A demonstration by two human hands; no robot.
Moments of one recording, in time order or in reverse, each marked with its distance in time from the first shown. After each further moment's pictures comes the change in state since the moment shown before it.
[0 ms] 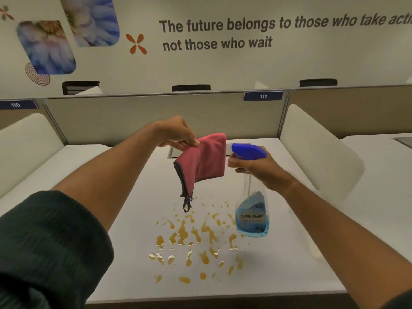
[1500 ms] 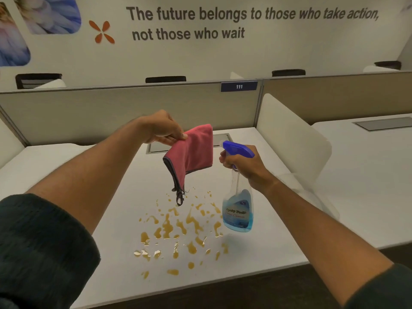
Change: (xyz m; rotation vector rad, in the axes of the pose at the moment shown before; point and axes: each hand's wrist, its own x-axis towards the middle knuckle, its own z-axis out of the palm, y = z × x) left_hand 0.000 0.003 0.018 -0.079 -0.025 0.021; right_hand -0.014 0.034 0.002 0.108 0.259 0.098
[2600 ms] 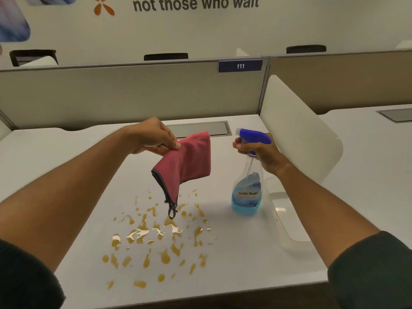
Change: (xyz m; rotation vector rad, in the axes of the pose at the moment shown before) left_hand 0.057 -0.007 0.065 -0.002 -0.033 -0.116; right_hand 0.130 0.076 -0.119 0.095 -0.123 -0.011
